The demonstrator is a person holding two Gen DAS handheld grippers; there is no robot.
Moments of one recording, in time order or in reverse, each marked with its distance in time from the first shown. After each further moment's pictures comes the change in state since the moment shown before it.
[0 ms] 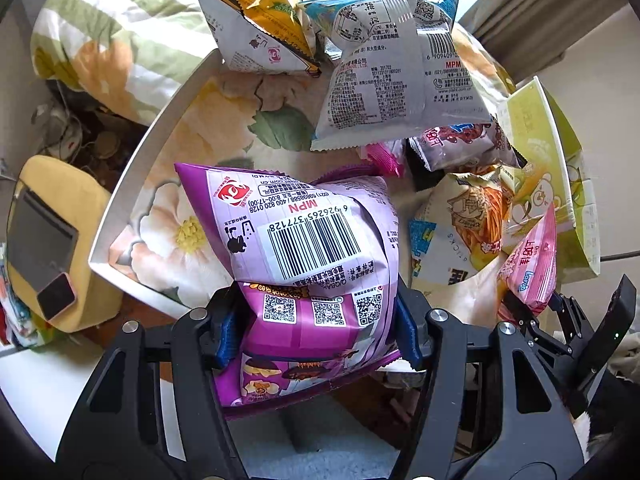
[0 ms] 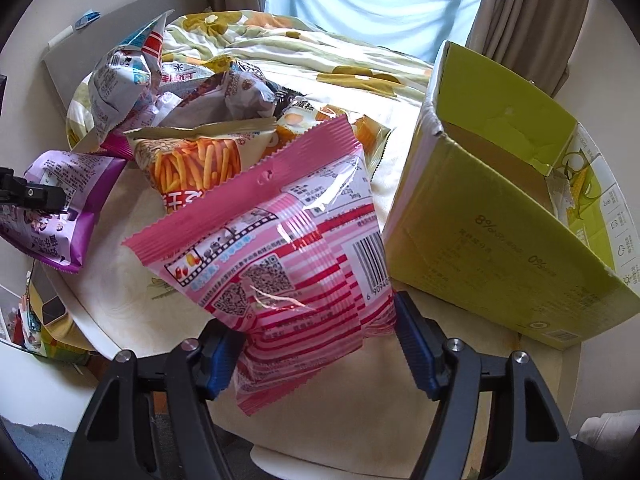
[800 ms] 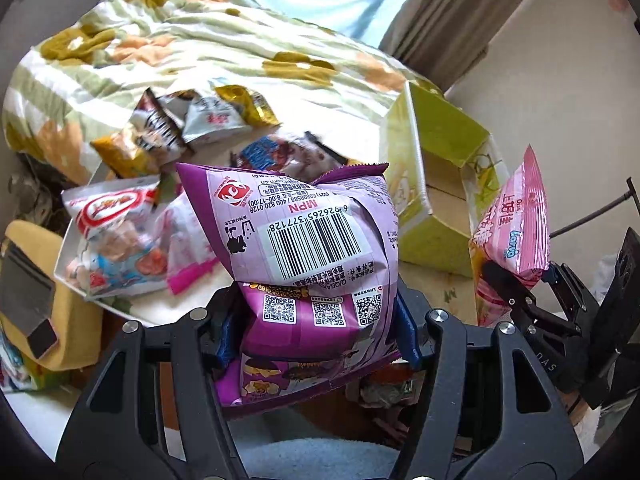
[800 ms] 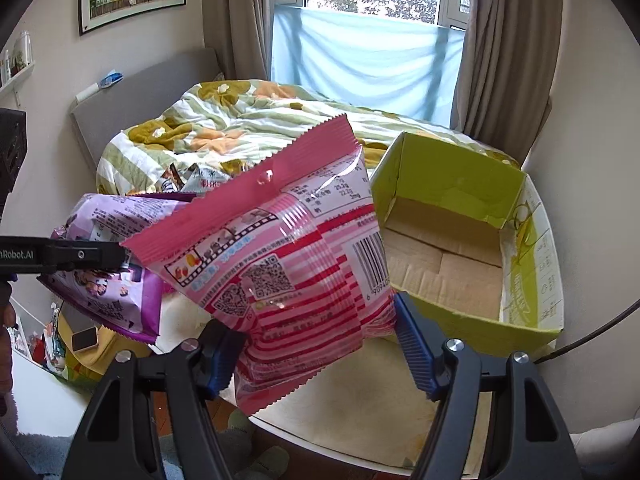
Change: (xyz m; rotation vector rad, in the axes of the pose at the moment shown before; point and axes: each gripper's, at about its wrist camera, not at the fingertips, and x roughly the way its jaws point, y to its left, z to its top) left arm -0.082 -0.149 -0.031 0.196 -0.172 -0.120; right arm -0.124 -0.044 0.008 0.033 -0.223 0.050
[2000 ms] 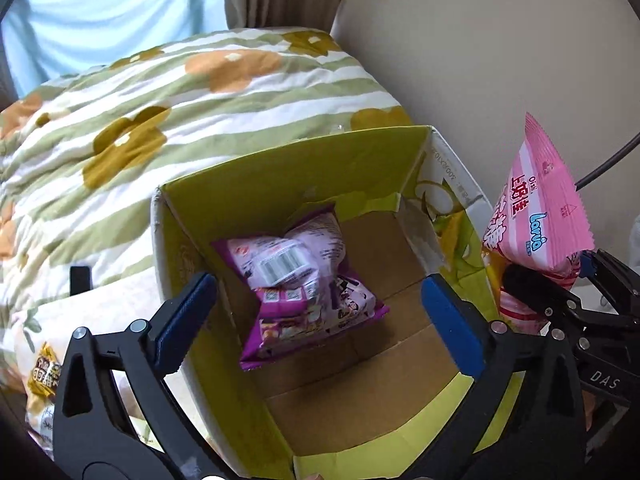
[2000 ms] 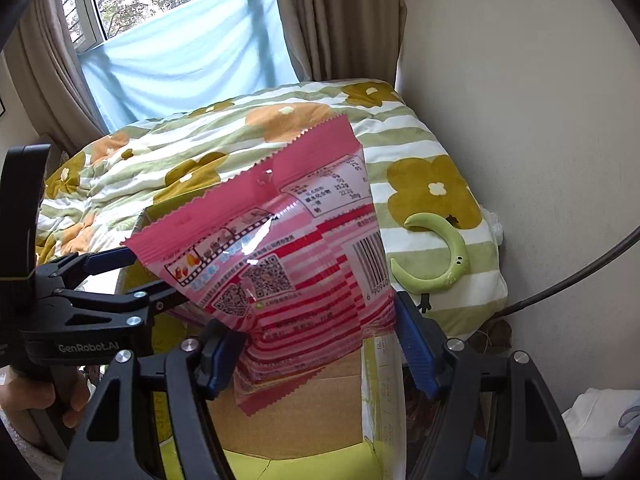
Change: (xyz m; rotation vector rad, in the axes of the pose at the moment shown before) left arm 0.264 -0.260 0.206 0.514 0.161 -0.094; right arm 0.087 -0.238 0.095 0.498 0.152 -0.256
